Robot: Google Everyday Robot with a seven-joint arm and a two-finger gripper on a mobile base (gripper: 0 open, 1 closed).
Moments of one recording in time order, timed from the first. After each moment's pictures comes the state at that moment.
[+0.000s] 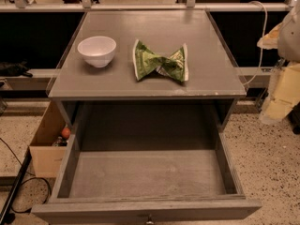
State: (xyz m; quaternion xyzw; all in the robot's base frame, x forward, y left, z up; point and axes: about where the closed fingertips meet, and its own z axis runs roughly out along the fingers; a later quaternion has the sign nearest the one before) arm 0.438 -0.217 0.976 -0.60 0.78 -0.03 0.16
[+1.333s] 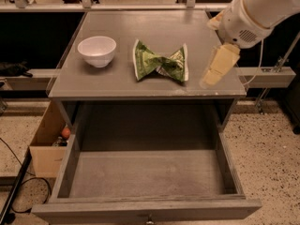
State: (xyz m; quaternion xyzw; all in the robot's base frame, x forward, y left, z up) arm 0.559 -0.139 0.959 -0.62 0.73 0.01 0.29
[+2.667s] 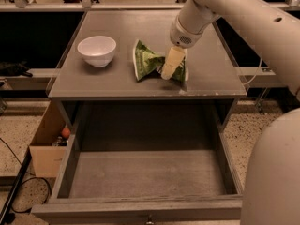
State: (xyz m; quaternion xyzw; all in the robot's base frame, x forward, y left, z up) arm 0.709 -0.069 0.862 -0.63 0.73 0.01 0.25
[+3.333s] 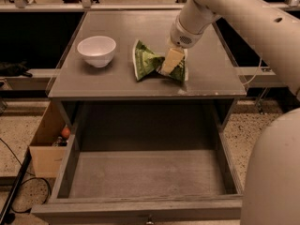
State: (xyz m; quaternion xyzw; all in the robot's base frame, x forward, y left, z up) arm 0.709 -0.069 0.862 -0.63 0.73 0.01 0.25
